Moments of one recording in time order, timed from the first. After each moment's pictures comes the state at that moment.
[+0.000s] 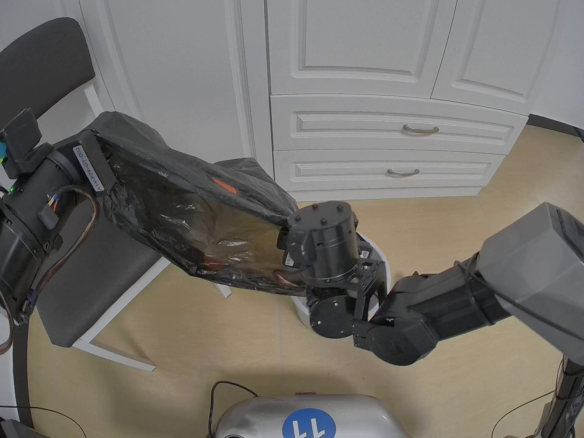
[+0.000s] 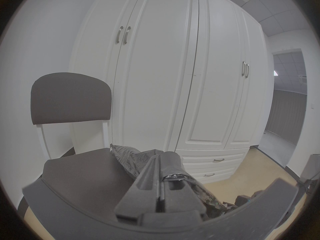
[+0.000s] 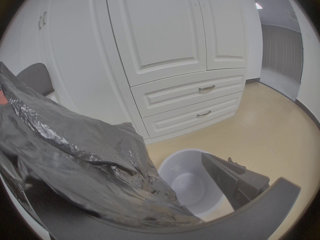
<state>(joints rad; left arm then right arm) -0.68 1.26 -0.67 -0.84 0.60 0.00 0.91 2.16 -1.26 -0.67 -0.90 0.44</state>
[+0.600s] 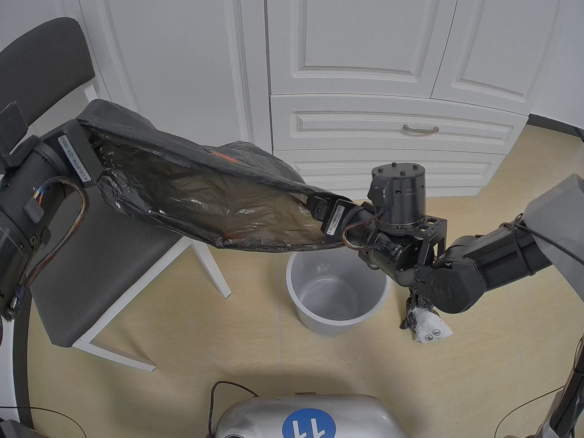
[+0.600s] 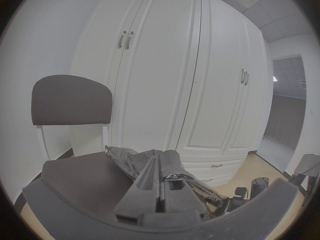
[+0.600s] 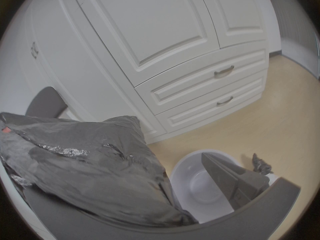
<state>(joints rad) -0.68 1.23 -0.68 -0.86 0.59 0.00 0.69 2.06 -1.18 -0.69 -0.38 0.52</state>
